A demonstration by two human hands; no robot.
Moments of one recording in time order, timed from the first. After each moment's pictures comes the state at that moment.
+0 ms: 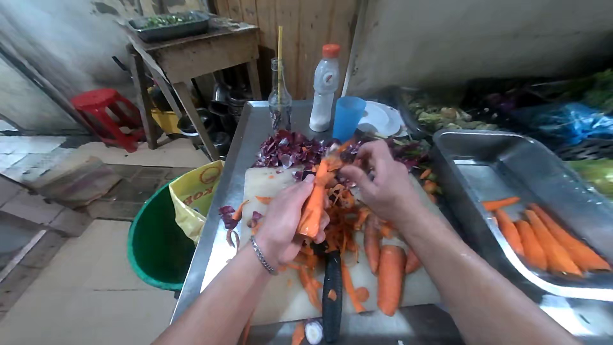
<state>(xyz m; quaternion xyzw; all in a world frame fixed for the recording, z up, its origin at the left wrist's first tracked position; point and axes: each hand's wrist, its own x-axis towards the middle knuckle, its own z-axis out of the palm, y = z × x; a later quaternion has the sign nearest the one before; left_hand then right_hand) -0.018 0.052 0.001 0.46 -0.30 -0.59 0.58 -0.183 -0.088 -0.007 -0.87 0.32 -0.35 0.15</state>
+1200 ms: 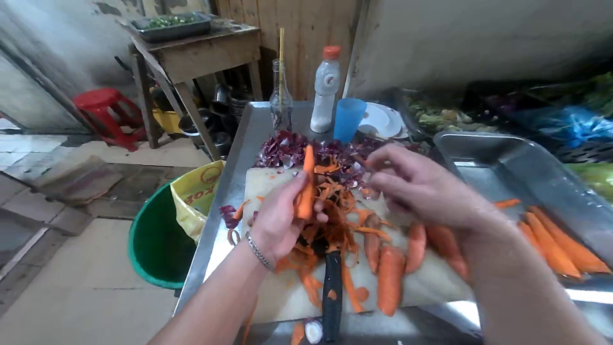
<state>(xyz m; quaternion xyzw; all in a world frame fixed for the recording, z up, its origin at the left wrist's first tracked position) -0.013 0.048 0.006 0.46 -0.22 -0.58 0.63 -0.220 -0.077 0.043 -0.85 0.27 -0.20 0.41</state>
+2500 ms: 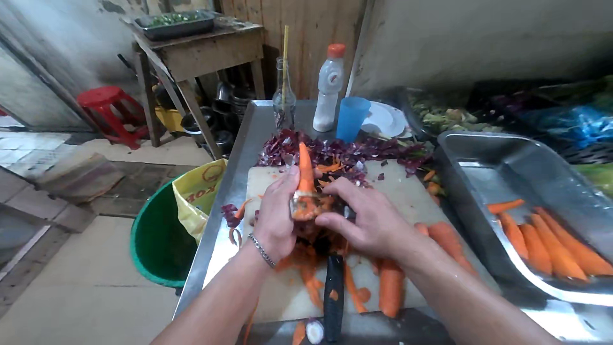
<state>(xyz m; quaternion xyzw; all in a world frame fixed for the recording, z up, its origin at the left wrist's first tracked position) -0.011 0.049 -0.003 0.49 -0.26 -0.51 0.66 -0.173 -0.041 -0.008 -0.93 0.15 -0.29 0.15</state>
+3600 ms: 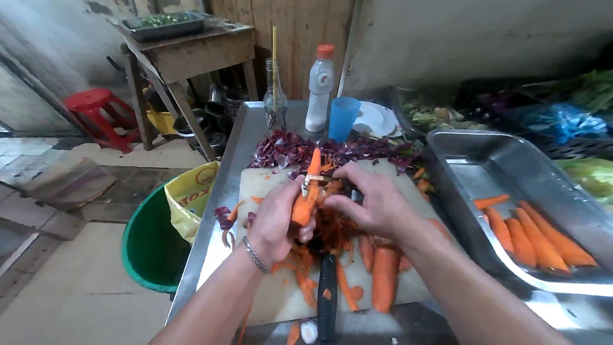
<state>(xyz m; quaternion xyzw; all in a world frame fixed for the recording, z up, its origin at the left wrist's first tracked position) -0.018 0.054 0.004 0.48 -0.28 -0.58 0.59 -0.185 -0.069 -0.008 -0.92 0.19 -0.32 0.12</state>
